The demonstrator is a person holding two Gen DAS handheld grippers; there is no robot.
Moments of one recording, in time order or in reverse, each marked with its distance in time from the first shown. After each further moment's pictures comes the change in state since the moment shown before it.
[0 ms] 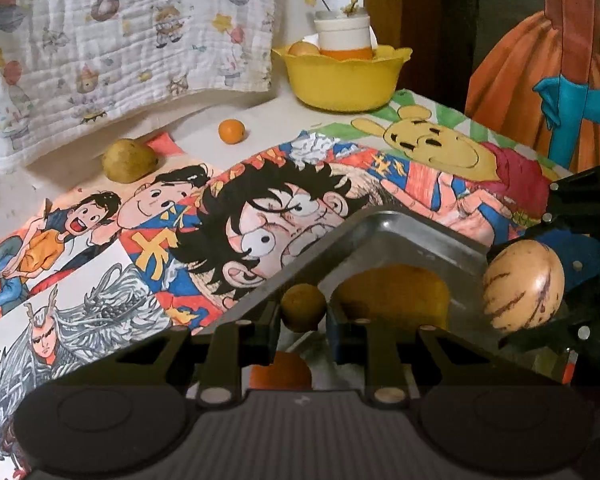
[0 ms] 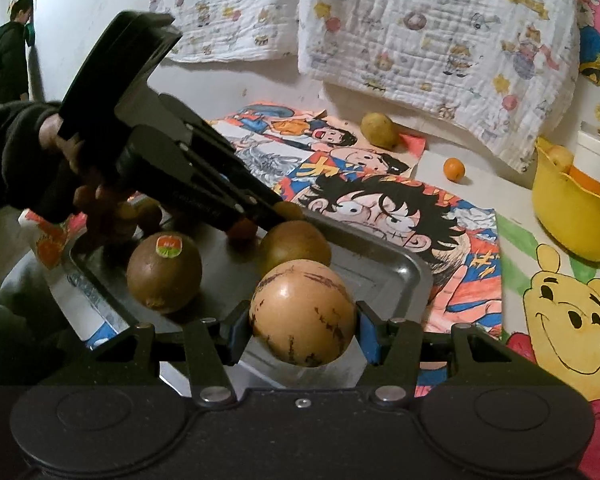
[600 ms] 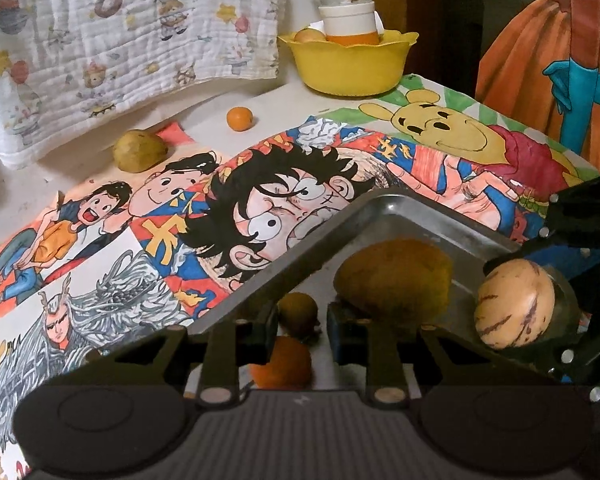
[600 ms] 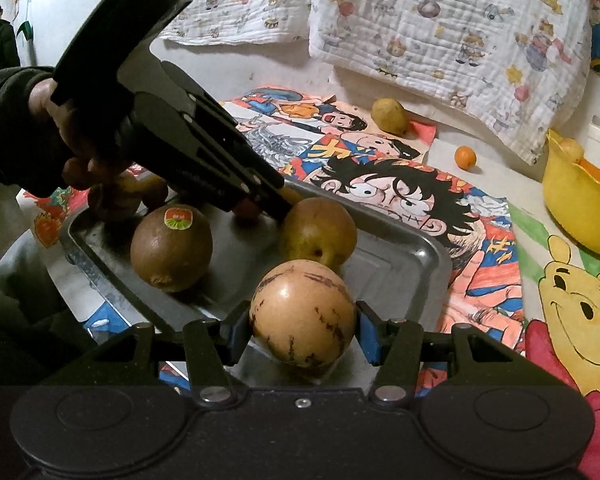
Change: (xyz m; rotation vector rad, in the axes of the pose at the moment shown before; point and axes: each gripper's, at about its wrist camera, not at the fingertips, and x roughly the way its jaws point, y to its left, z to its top) left arm -0.005 -0.008 -0.002 0.003 0.040 0.051; right arm 0.011 0.013 -0.009 -0.022 0.027 -0.004
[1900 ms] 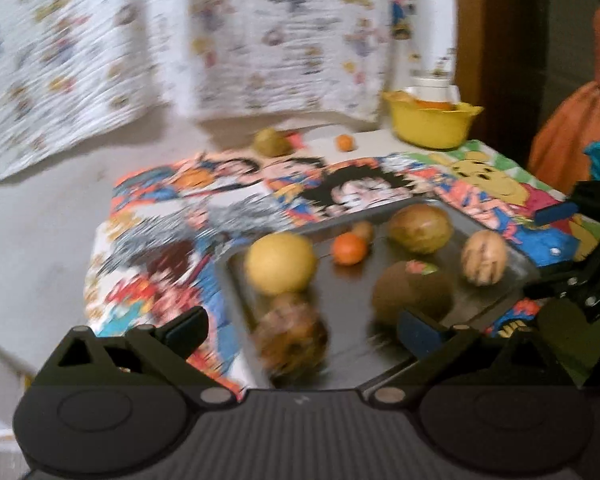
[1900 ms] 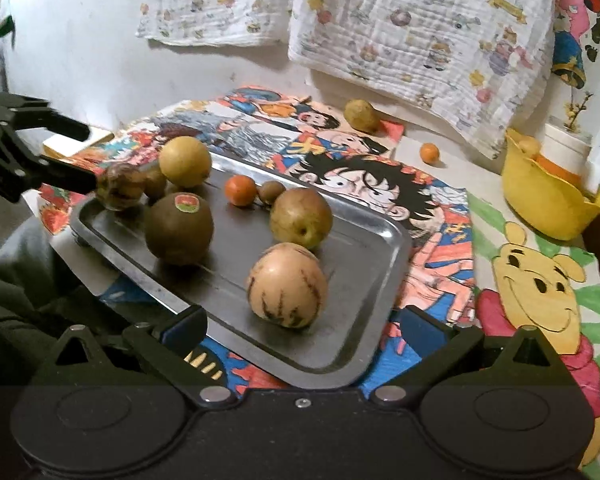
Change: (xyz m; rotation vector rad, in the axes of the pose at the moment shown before) left arm -0.141 -0.004 -0.113 -0.293 -0.158 0.215; right arm -0.047 0.011 -0.012 0.013 0.021 -0.101
